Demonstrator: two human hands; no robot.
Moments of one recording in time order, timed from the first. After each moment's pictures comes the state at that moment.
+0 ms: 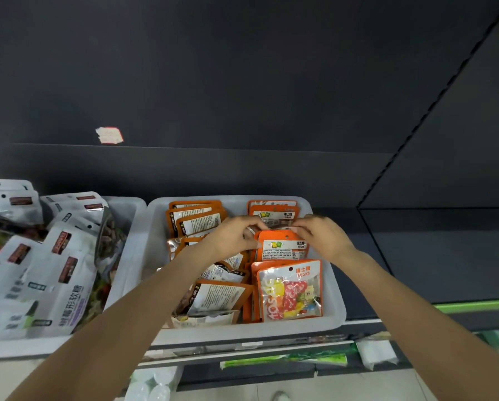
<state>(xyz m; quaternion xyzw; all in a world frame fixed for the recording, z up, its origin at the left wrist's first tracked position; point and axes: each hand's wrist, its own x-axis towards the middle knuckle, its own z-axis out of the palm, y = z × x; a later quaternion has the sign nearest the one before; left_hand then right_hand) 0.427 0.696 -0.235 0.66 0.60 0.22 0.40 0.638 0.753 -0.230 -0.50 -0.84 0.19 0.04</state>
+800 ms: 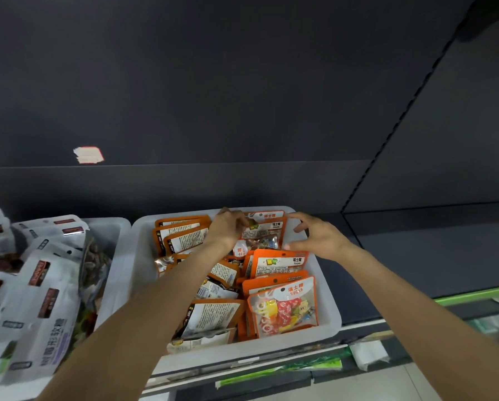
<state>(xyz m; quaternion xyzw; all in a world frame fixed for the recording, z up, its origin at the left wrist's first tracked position) 0.433 0.749 -0.256 0.63 0.70 0.24 0.23 0.645 0.750 -0.196 -0.58 -0.75 0.32 0.04</state>
